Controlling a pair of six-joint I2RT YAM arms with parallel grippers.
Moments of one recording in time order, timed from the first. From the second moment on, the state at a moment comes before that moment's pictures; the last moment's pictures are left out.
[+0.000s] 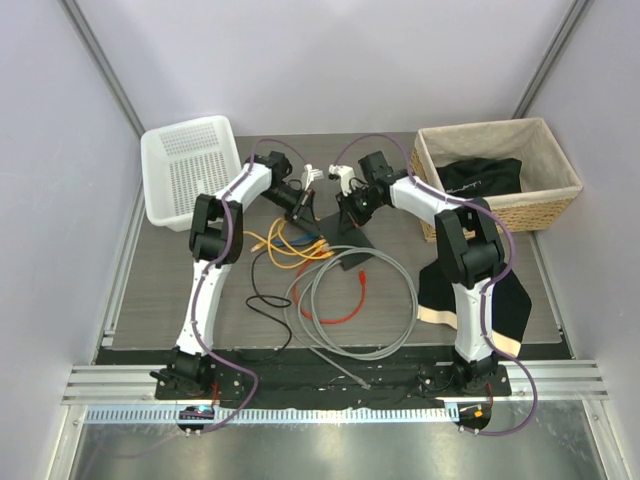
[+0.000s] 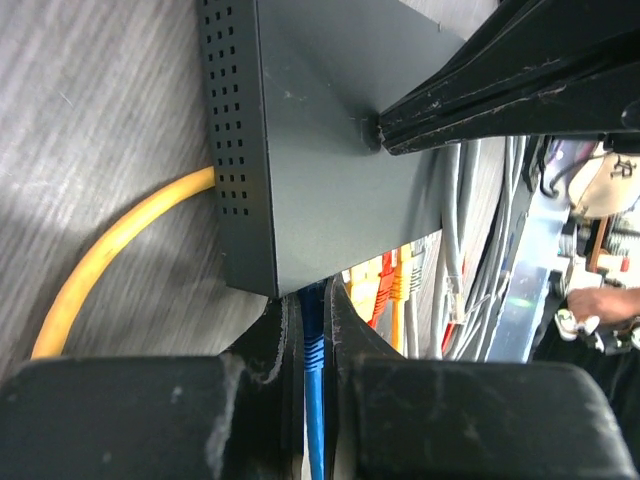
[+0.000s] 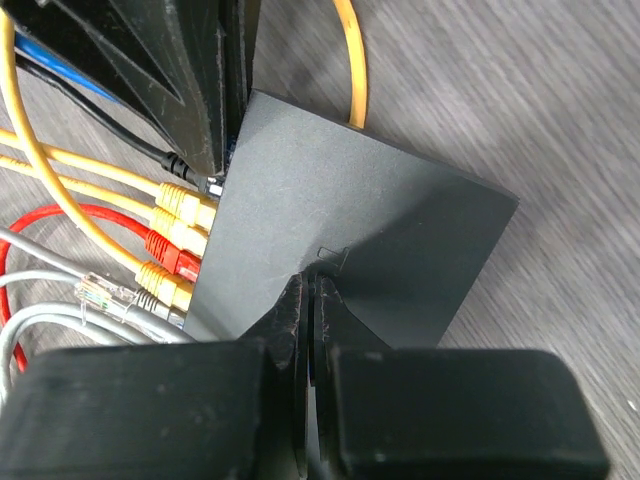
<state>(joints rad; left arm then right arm) -0.31 2.54 2.15 -1.12 1.02 0.37 0.41 2.11 1.57 -0.53 -0.54 -0.27</state>
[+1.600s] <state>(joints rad) -0.33 2.41 2.24 -1.19 0.75 0.34 0.40 2.15 1.68 -0.64 -0.46 -0.21</state>
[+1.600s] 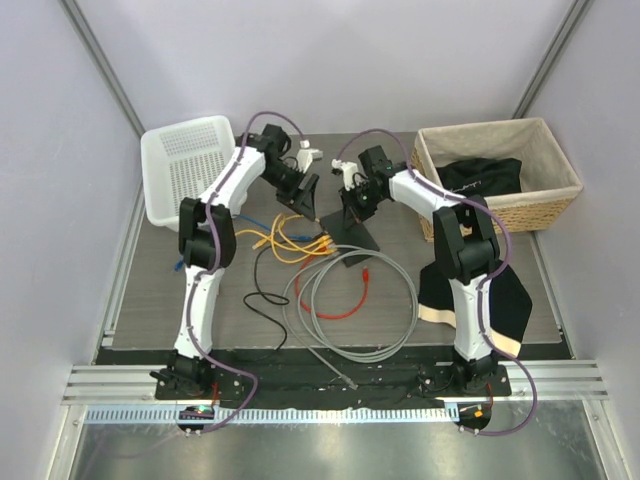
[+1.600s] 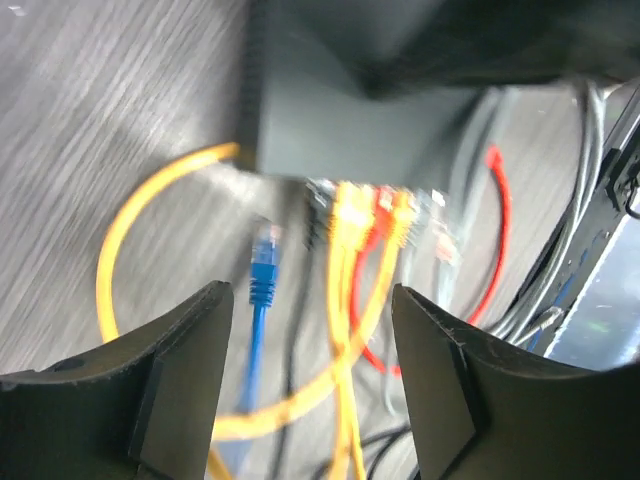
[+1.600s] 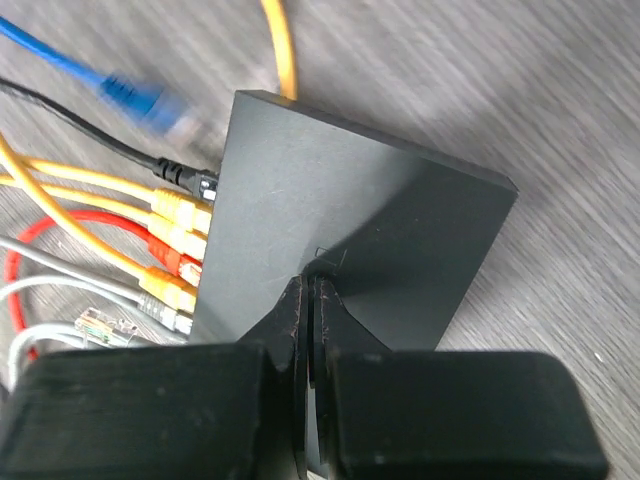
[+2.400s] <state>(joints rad) -0.26 2.09 2.08 -1.24 0.32 0.85 0.43 1.98 1.45 -0.72 -0.39 -0.22</state>
